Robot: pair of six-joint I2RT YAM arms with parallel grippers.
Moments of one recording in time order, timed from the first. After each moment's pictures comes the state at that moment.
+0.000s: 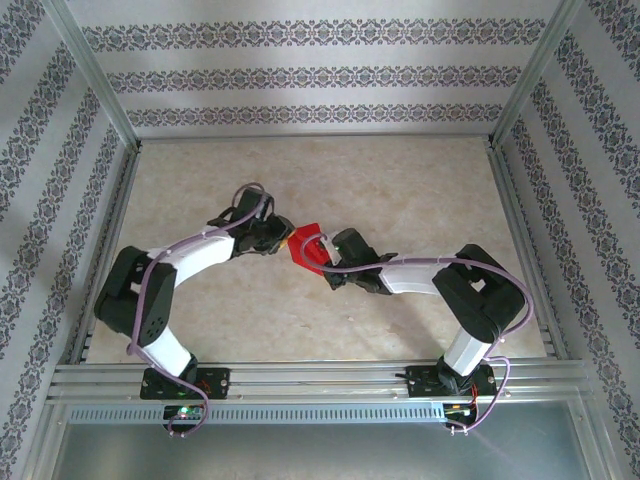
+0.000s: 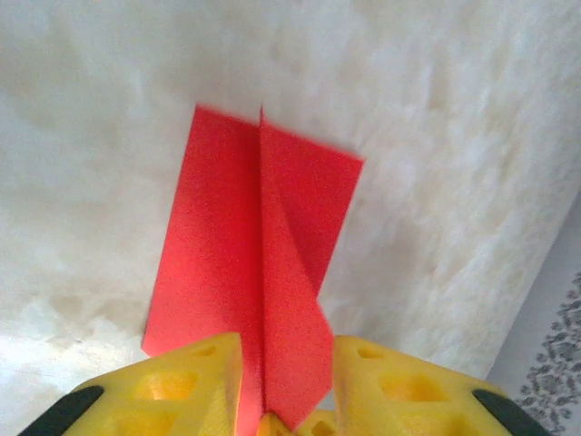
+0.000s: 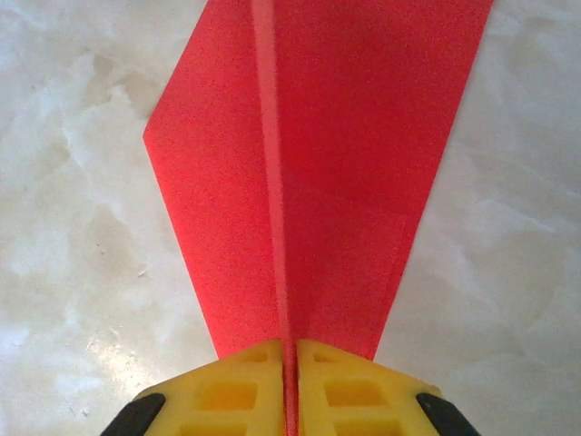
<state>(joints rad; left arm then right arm) -0.41 1.62 0.97 -0.21 0.23 -1.23 0.71 1.69 0.74 0.09 -0.10 0.19</state>
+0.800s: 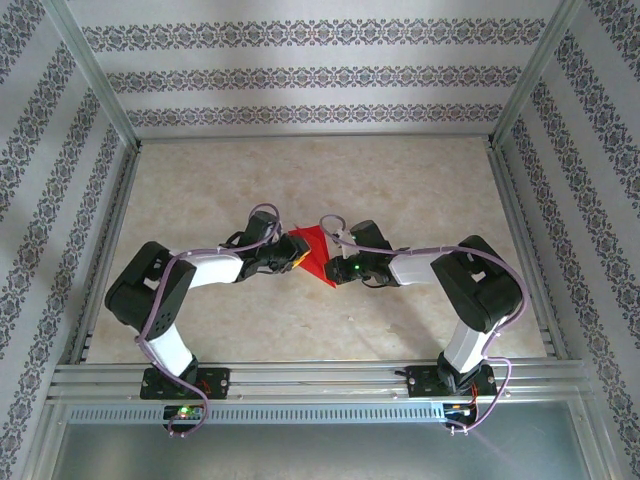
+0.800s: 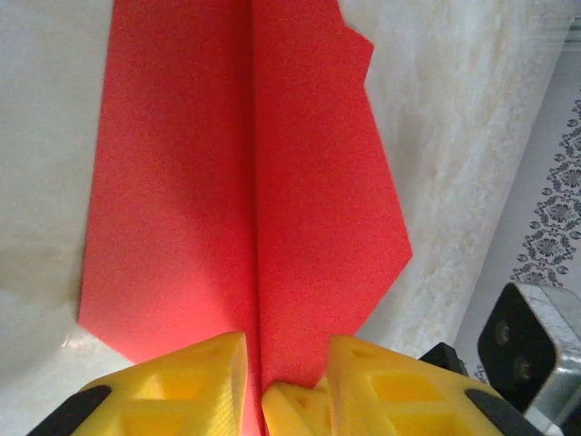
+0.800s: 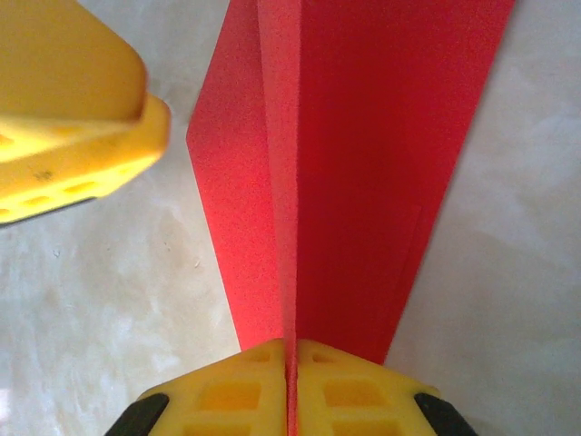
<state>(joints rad) -0.50 1.71 0.76 0.21 0.37 -1.23 0.57 1.74 0.71 0.17 -0.48 0.39</state>
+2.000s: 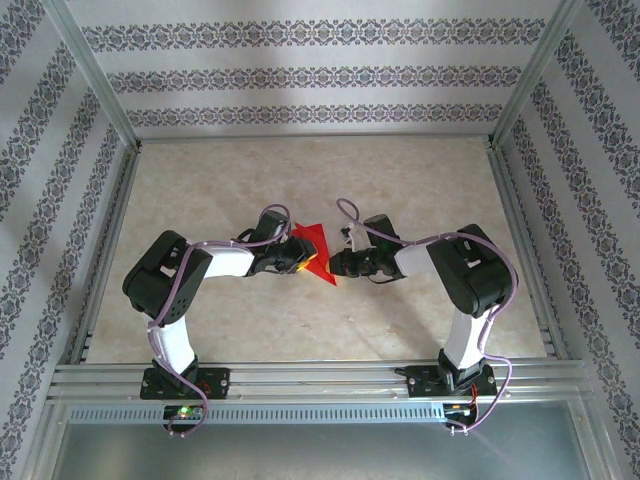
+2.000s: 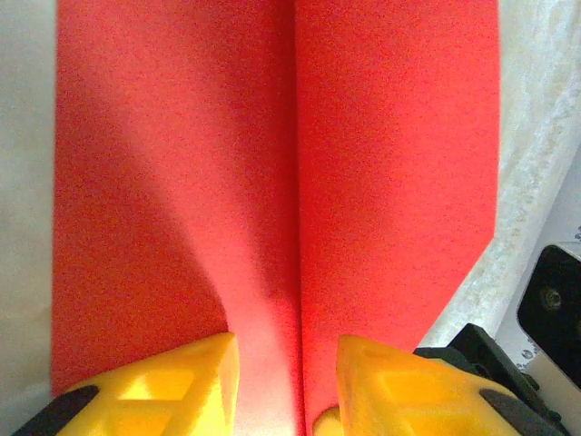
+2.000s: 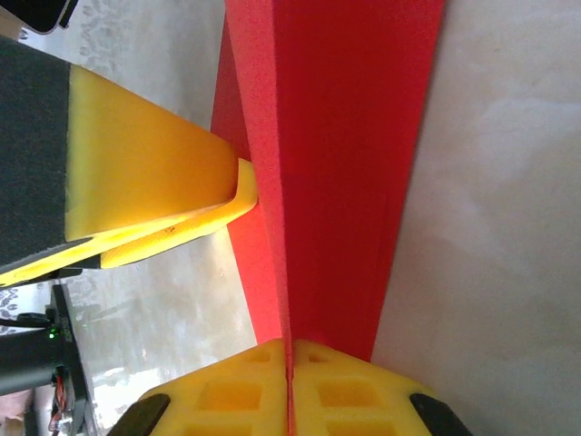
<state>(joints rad) -0.52 1.82 0.85 0.15 0.39 -1.18 0.45 1.85 0.73 0.25 -0.77 0.53</state>
